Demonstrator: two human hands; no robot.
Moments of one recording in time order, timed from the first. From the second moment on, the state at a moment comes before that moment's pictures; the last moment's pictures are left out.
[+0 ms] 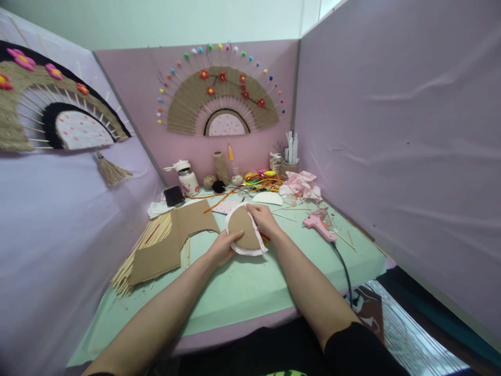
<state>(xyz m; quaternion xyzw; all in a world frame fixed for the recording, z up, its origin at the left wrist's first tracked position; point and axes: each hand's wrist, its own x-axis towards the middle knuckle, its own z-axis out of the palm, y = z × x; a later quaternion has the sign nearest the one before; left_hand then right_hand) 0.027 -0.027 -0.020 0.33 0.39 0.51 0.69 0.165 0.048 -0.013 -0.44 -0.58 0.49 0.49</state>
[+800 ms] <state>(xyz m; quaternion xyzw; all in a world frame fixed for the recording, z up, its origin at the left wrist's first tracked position) 0.022 -0.023 -0.023 0.34 0.40 0.52 0.67 0.159 0.046 -0.015 -0.45 -0.62 0.41 0.50</state>
